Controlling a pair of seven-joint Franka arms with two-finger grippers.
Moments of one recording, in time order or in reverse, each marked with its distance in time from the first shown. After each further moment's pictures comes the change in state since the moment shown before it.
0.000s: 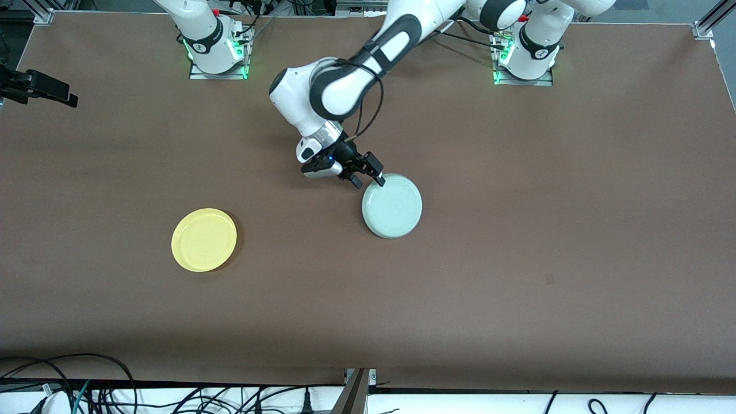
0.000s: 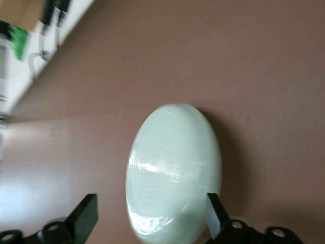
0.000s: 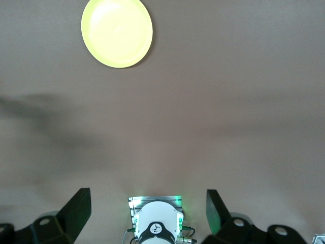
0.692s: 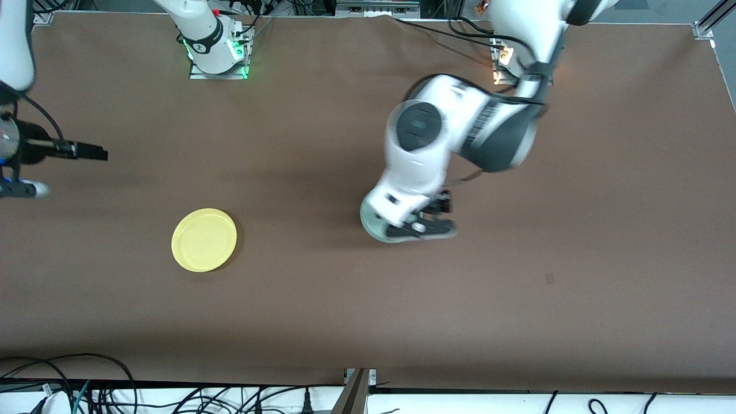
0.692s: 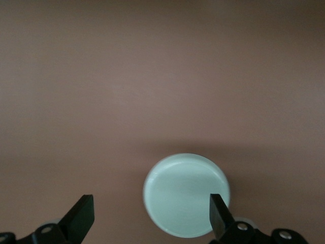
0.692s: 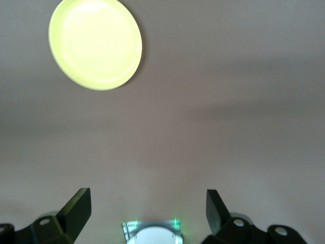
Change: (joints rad) left arm 0.461 -0.260 0.002 0.021 -0.521 0.009 0.209; right arm -0.002 0.272 -0.006 0.000 0.000 0.189 0.002
